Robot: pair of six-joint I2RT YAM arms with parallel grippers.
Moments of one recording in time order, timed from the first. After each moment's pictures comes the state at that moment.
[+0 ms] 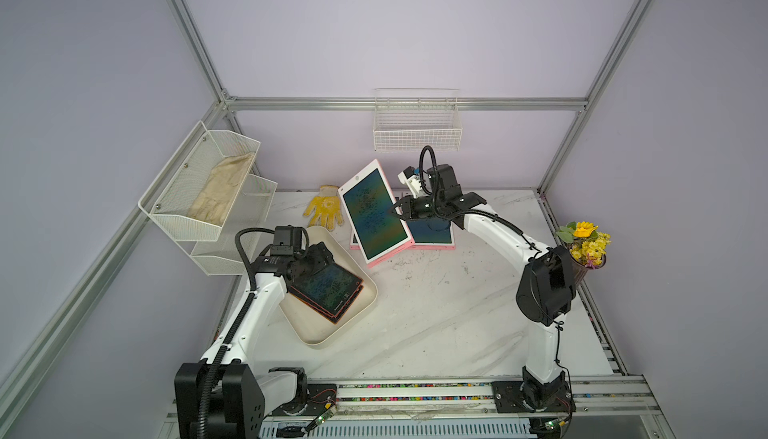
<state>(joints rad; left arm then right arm) -0.05 1.23 0.97 -0.66 0.12 -0.59 0.47 1.97 1.80 -0.40 -0.66 0.41</state>
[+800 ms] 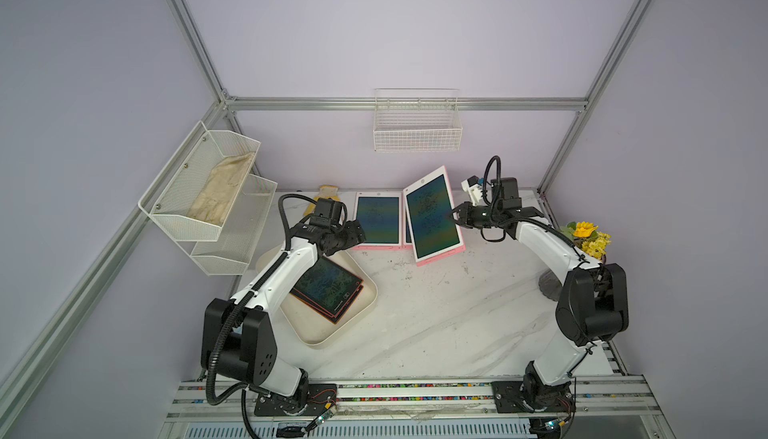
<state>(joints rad) -0.28 1.53 1.25 -0.61 0.07 -0.60 0.10 1.74 1.39 -0.36 -0.71 0.35</state>
